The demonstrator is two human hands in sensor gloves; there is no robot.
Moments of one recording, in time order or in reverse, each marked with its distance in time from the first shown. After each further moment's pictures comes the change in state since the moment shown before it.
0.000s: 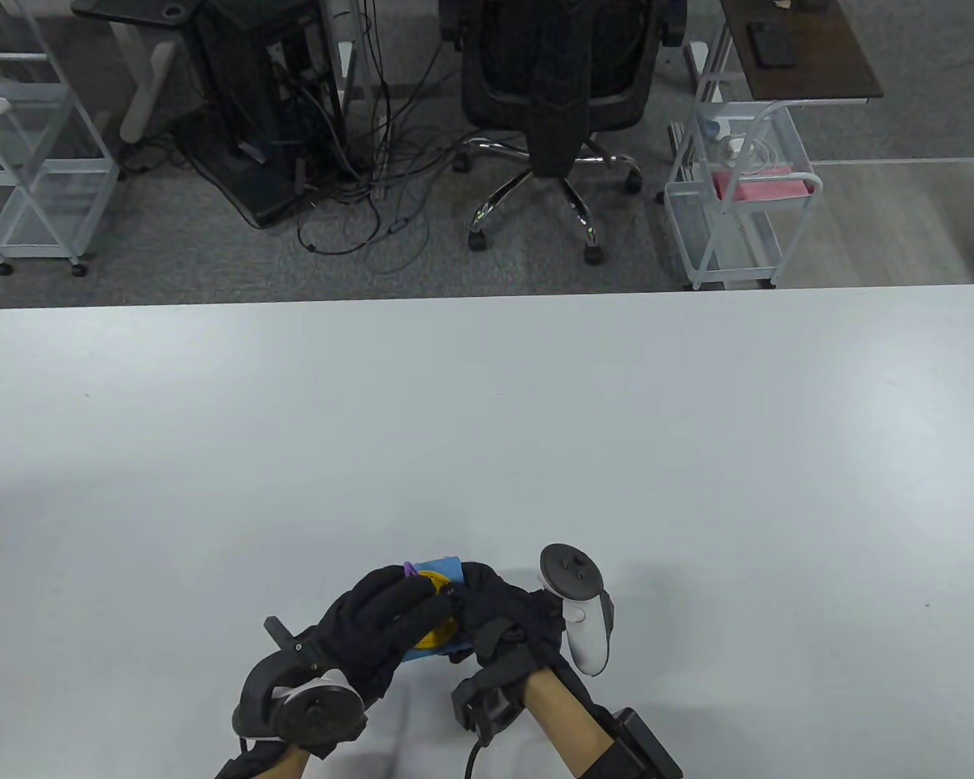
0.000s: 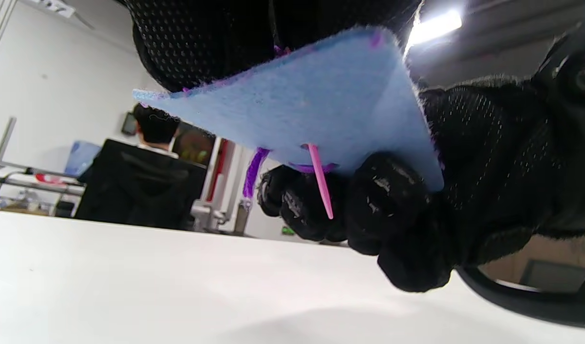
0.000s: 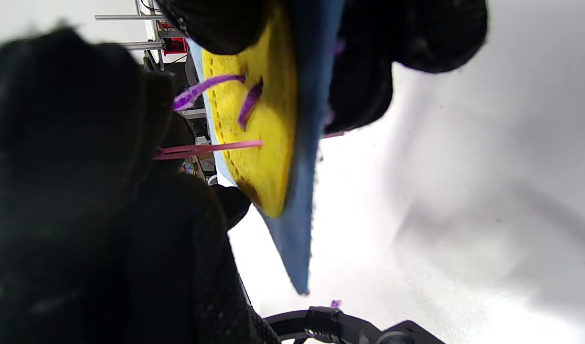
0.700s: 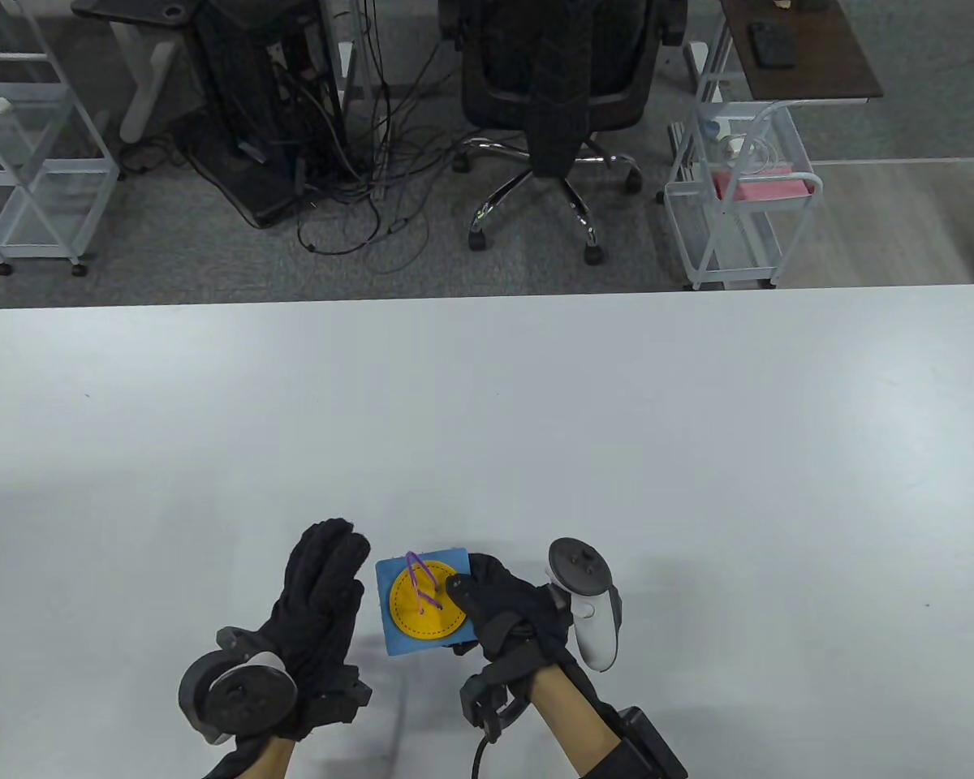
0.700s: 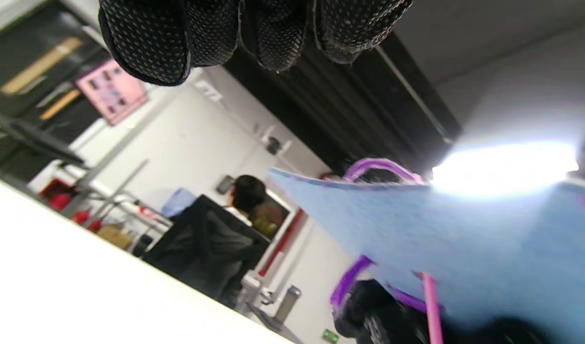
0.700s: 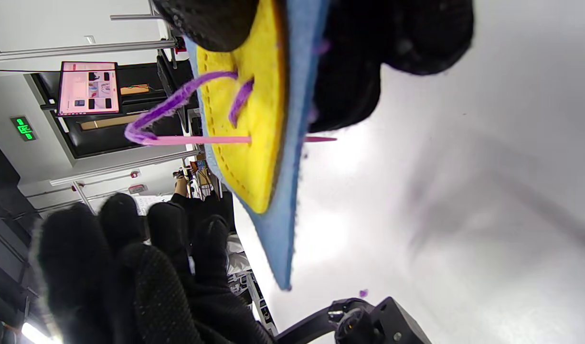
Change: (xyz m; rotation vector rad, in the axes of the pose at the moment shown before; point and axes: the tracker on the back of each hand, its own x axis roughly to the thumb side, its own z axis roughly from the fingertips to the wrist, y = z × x) left_hand -0.041 0.018 0.024 0.350 0.357 0.214; right_hand 0.010 -0.007 0.004 0.015 -0.036 -0.012
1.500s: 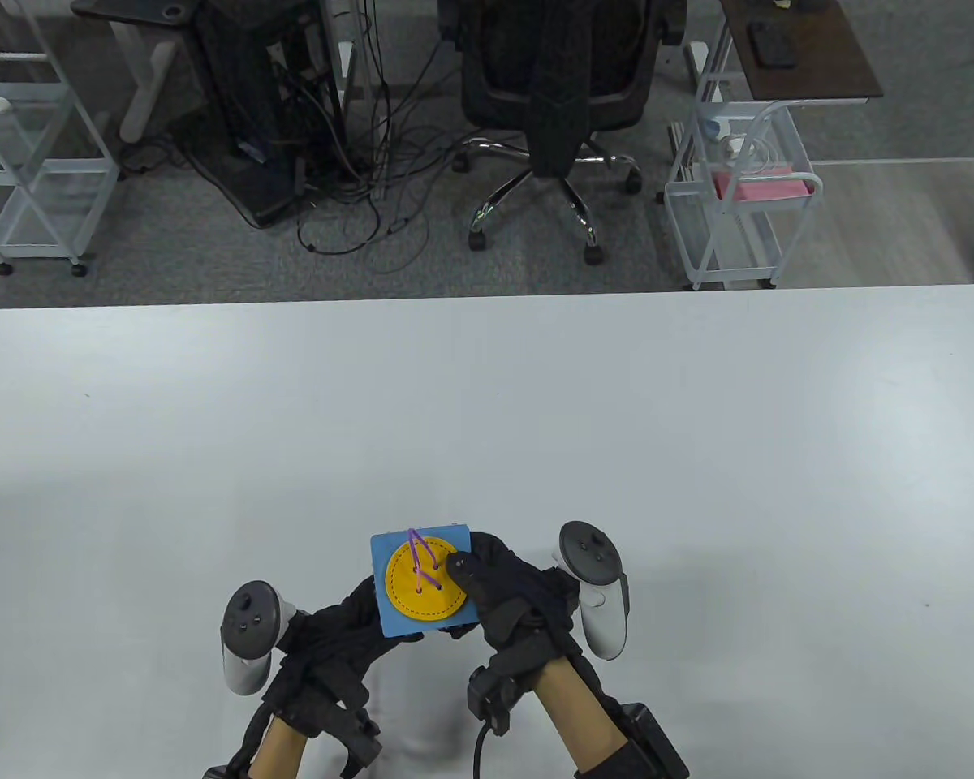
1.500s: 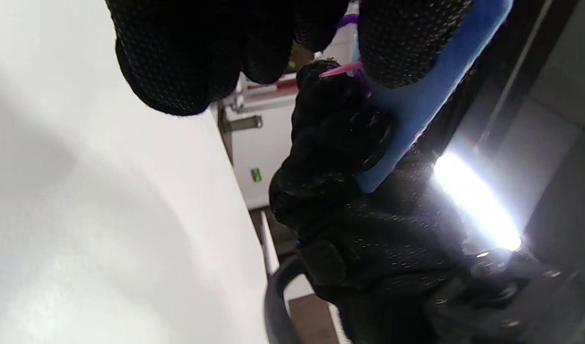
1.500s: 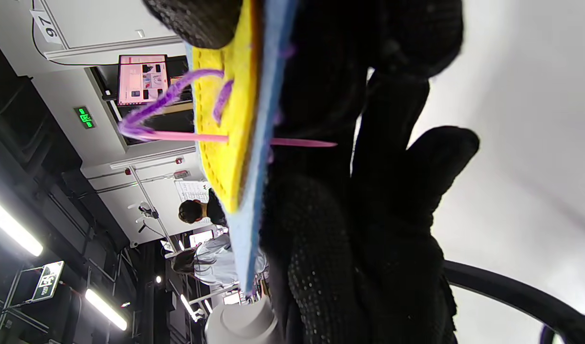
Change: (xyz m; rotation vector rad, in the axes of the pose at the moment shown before) left_hand -0.019 -0.052 -0.003 -0.454 0.148 0.741; right_hand 0.035 0.002 0.015 0.035 -0.127 -0.014
